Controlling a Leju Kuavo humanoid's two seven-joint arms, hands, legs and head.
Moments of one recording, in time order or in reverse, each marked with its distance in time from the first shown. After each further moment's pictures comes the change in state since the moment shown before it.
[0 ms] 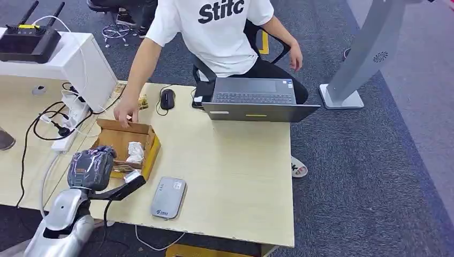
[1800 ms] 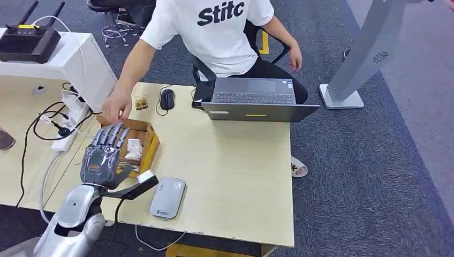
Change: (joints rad) left arm -0.016 -0.028 -0.079 -0.058 -0.055 -0.024 0.054; right arm 0.000 0.000 0.000 0.000 -0.008 0.003 0.004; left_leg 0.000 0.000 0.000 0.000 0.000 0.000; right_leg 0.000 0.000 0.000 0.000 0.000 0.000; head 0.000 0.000
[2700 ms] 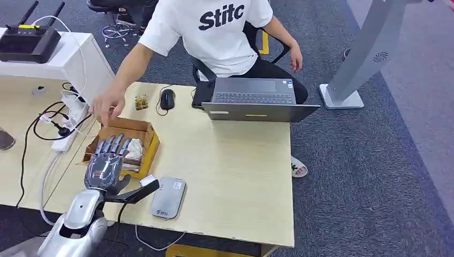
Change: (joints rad) left arm -0.002 0.000 -0.014 0.091 -0.056 -0.034 0.060; right arm 0.000 0.000 0.000 0.000 -0.005 0.000 0.004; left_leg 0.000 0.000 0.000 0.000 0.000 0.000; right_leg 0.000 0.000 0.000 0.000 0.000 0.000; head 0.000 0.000
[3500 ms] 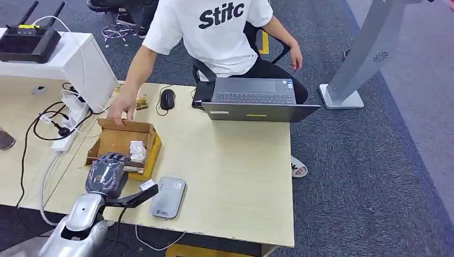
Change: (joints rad) left arm 0.000 0.003 0.000 0.072 -0.021 0.005 0.010; right arm 0.000 0.000 0.012 0.000 0.000 0.000 0.000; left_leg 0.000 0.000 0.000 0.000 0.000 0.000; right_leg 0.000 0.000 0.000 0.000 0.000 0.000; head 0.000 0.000
